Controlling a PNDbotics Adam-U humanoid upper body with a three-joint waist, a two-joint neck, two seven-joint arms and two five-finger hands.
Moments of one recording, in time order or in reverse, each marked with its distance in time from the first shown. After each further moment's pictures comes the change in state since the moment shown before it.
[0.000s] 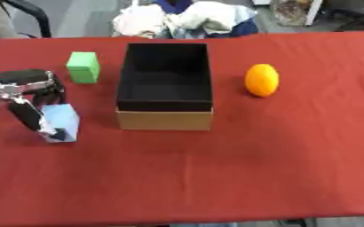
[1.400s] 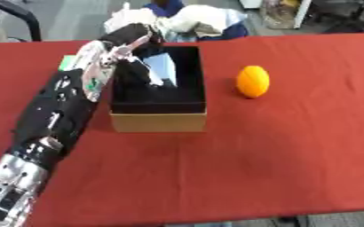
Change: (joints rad) left arm -0.383 -0.478 0.047 0.388 -0.334 0.047 0.282; right arm -0.017 0.027 0.019 0.012 -0.013 -0.002 0.025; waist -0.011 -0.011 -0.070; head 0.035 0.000
